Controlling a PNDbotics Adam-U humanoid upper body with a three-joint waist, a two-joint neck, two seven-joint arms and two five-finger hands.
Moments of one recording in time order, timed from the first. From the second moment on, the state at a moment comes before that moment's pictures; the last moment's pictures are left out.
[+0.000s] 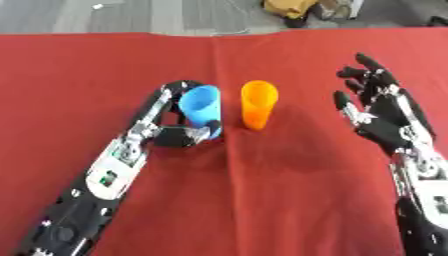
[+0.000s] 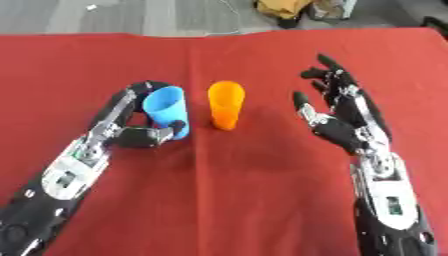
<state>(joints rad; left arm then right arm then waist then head) -0.86 0.24 -0.25 -1.17 -0.13 -0.24 -0.02 -0.64 -0.11 -0.21 -1.46 0.04 -0.22 0.32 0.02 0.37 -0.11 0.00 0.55</state>
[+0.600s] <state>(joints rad) -0.71 0.32 -0.26 -1.53 -0.11 -0.20 -0.01 -0.68 -0.14 -0.21 -1.38 0.12 -0.25 0.33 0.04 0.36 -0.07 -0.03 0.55</state>
